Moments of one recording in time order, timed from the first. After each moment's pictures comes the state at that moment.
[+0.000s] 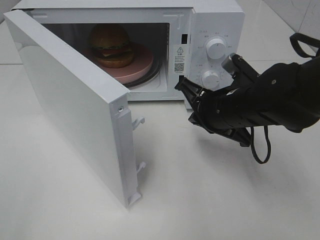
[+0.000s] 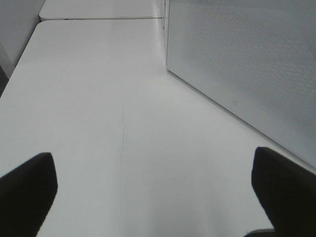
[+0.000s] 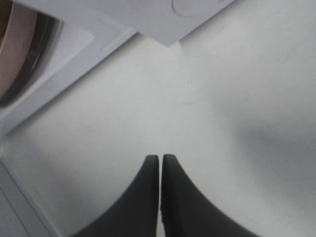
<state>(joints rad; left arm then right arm) -0.05 0.00 -0.52 -0.01 1.08 0.01 0.57 1.73 -0.74 0.85 -0.22 0.28</state>
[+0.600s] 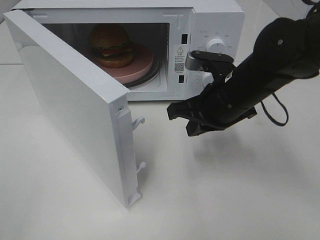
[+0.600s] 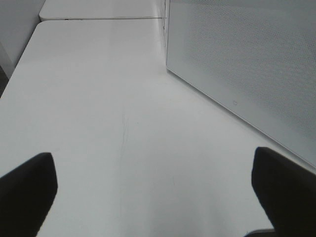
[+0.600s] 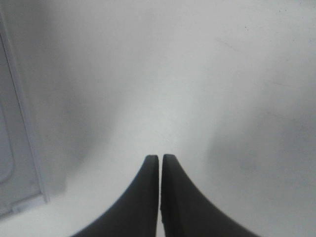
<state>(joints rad) -0.05 0.00 -0.52 -0.01 1.08 0.01 0.50 1.71 -0.94 0.36 0.39 -0.01</state>
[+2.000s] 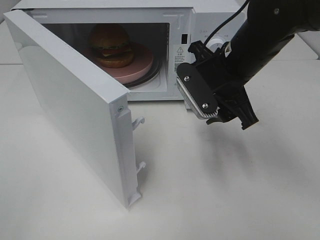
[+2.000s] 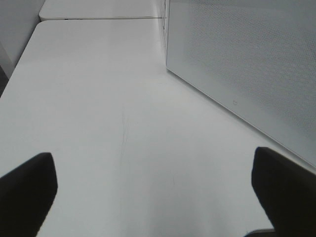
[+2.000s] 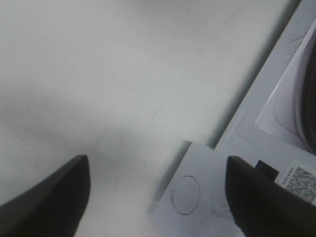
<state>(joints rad) -0.05 0.00 -0.52 -0.01 1.08 0.01 0.52 1.71 -1.11 0.00 0.51 -1.52</state>
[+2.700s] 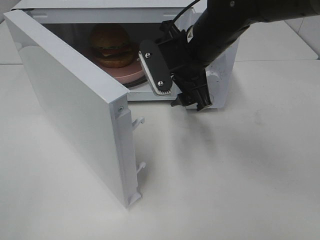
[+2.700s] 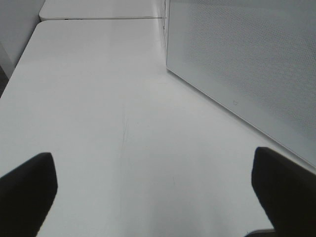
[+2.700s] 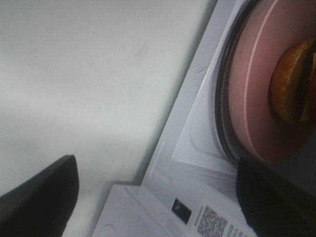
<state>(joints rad) -0.05 0.00 -0.52 -0.01 1.08 0.01 0.59 1.85 -1.31 -0.02 0.43 -1.38</state>
